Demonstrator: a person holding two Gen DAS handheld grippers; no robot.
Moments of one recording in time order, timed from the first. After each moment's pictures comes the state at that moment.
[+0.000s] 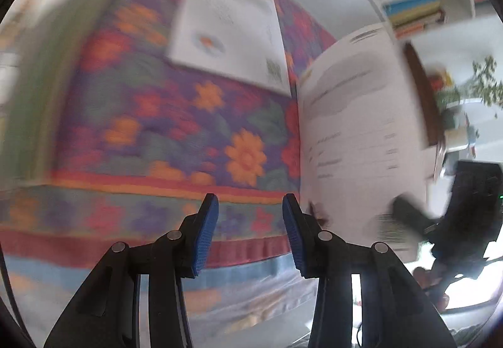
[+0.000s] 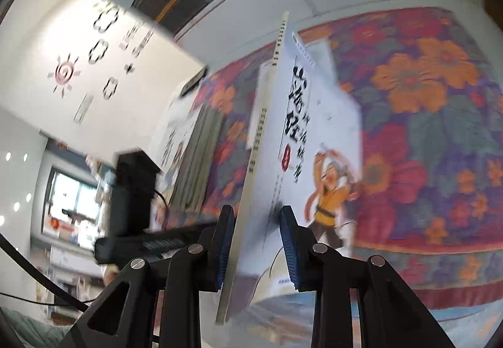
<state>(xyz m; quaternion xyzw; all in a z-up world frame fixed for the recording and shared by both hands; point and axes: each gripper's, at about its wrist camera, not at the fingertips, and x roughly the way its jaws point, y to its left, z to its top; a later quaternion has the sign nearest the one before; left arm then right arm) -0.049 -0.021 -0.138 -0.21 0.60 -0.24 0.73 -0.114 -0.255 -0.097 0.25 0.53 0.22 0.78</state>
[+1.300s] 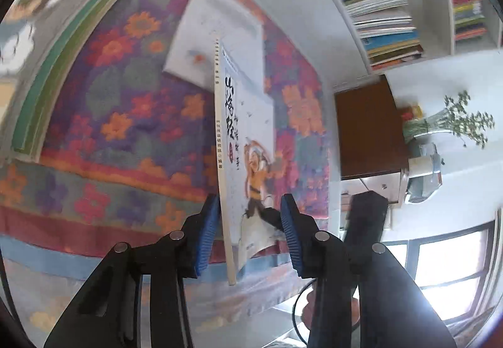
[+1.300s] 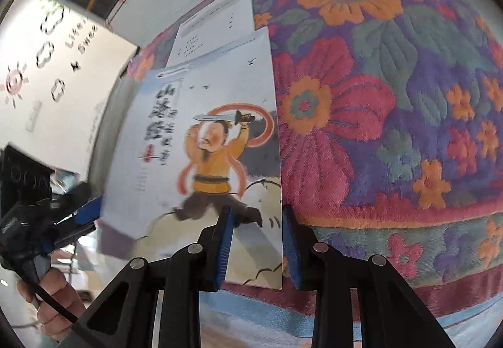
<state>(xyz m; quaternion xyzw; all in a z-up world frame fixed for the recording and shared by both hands) -0.067 -0.019 -0.132 -0.29 0.57 -0.27 0.72 -0.120 -0.285 -0.204 0.26 0.58 0.12 0.76</state>
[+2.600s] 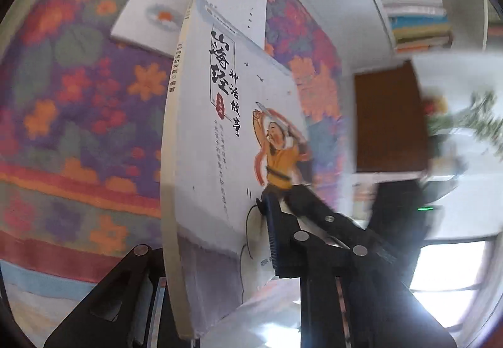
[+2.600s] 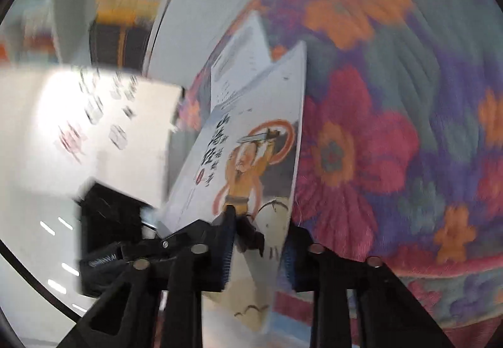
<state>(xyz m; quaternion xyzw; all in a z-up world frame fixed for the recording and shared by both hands) -0.041 -0.083 -0.159 -0.26 0.63 -0.24 0.69 -0.098 -0.326 -0.188 0.38 0.53 0.20 0.74</state>
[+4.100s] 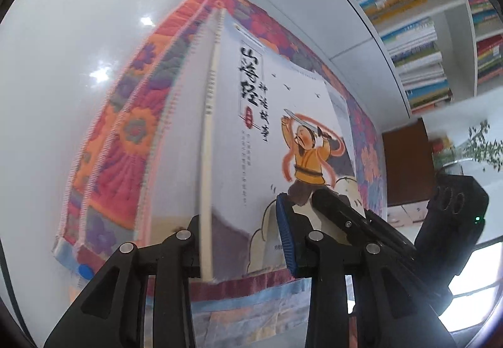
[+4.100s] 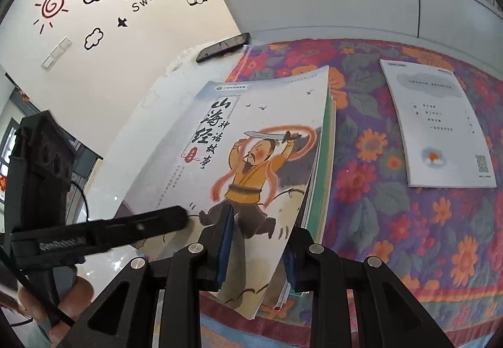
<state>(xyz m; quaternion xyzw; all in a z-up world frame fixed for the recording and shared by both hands) -0.017 0.232 -0.133 -0.27 0.56 -0.19 0.76 -0.048 0.024 -0.116 0.11 0.51 0.17 0.83</state>
